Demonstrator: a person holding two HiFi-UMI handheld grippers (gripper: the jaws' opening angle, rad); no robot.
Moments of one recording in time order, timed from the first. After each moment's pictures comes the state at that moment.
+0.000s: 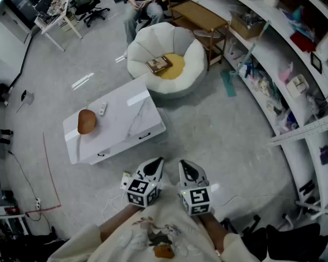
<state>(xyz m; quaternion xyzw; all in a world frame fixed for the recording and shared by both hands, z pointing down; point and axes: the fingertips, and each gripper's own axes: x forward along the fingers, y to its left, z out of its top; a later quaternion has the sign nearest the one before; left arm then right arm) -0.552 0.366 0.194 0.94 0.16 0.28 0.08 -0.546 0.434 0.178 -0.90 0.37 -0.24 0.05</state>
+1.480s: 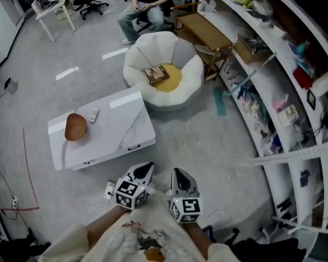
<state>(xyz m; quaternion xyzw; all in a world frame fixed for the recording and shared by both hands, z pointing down) -0.485 0.260 0.189 0.93 0.19 0.28 0.12 -0.481 0.343 0.173 -0.92 0.32 -0.23 0.05</state>
